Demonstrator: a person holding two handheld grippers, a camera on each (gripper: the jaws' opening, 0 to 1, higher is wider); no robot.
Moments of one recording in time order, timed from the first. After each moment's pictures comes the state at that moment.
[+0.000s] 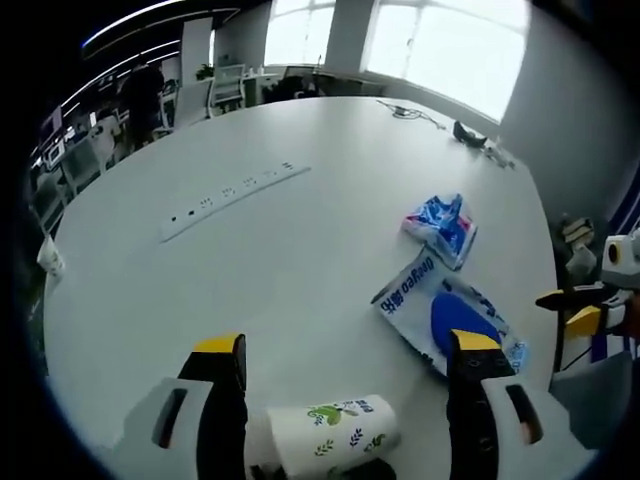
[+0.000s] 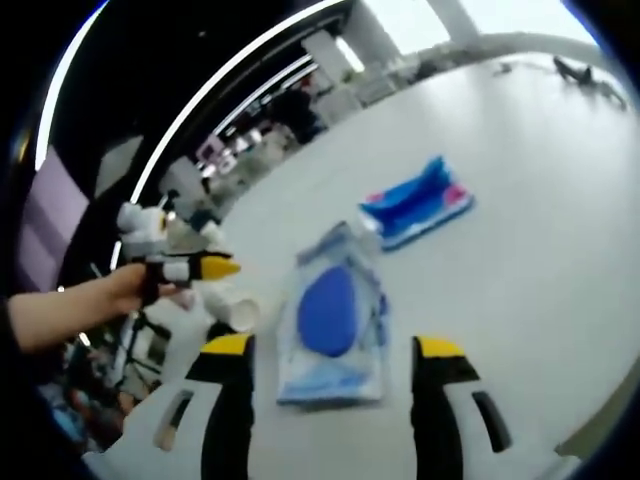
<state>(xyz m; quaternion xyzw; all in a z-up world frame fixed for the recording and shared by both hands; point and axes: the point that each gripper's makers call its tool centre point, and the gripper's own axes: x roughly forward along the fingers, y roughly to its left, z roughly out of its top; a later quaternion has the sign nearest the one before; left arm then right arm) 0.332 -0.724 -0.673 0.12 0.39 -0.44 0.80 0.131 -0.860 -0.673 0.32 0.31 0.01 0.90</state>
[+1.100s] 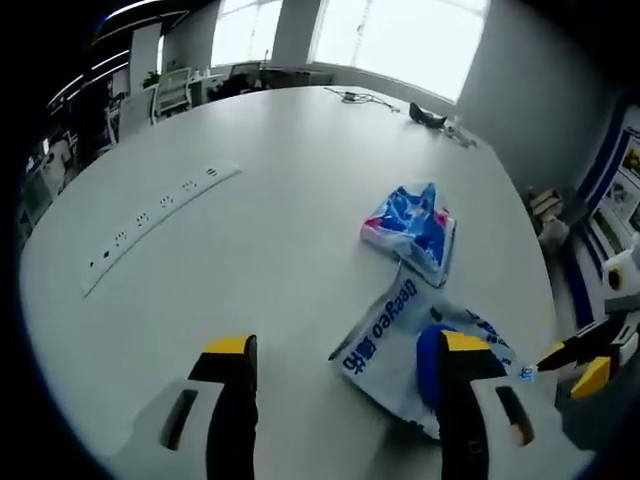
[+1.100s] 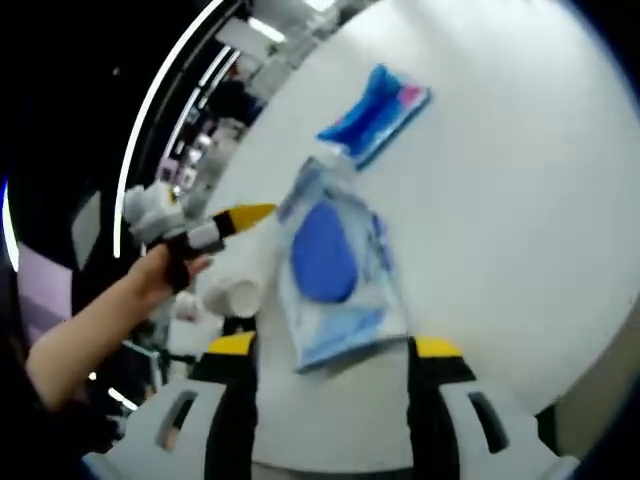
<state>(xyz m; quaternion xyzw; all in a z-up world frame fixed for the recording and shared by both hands) 0.325 -0.817 -0.712 0.13 0.38 -0.54 0.74 0.111 -0.818 -0.705 0.46 0.38 -0.04 0.80</state>
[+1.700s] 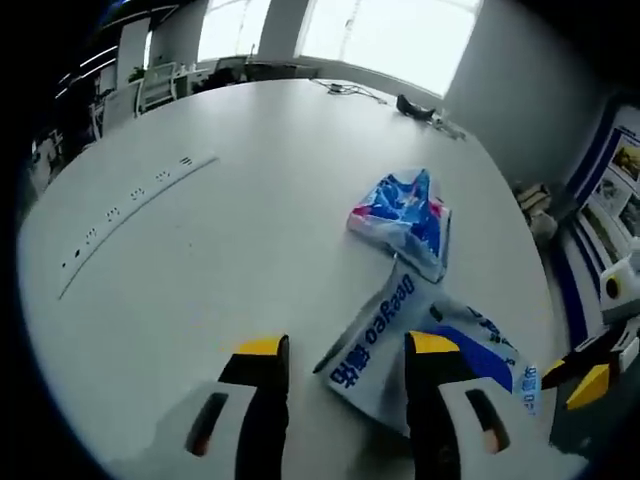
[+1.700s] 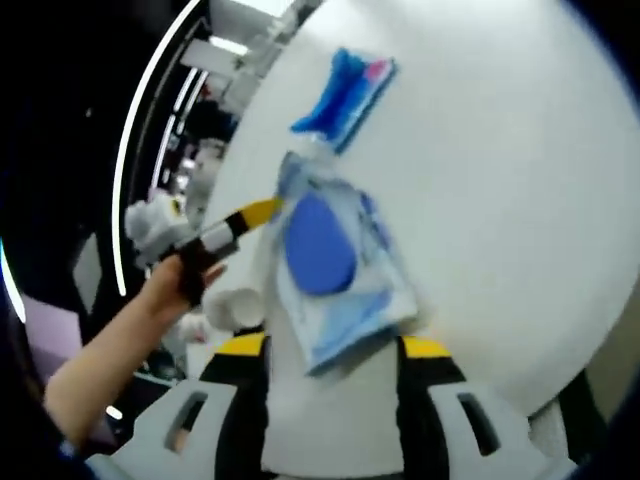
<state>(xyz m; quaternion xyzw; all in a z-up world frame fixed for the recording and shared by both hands) 0.314 -0.830 -0.732 0.14 0.41 -0.56 0.71 0.125 -0.808 -0.720 0.52 0.37 -0.08 0.77</state>
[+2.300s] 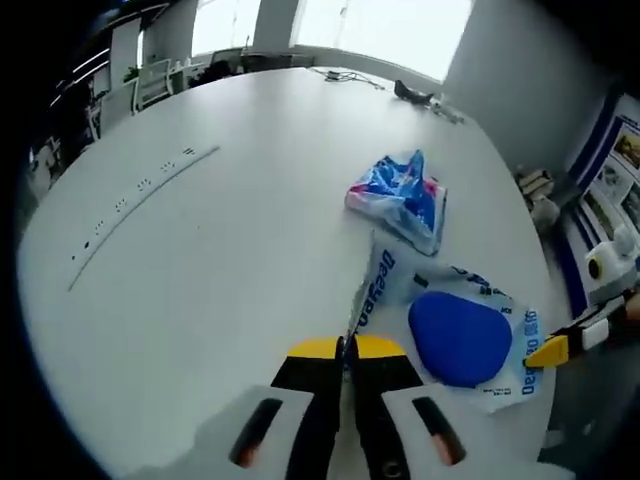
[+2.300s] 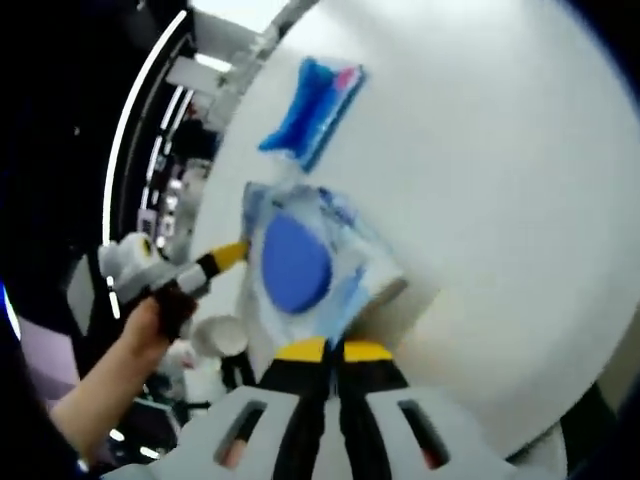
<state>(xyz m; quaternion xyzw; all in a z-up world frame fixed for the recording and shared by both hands) 0.308 -0.805 -0.724 0.16 0.42 -0.55 0.71 0.131 -0.829 -0.730 0.52 0.35 -0.11 0.77</state>
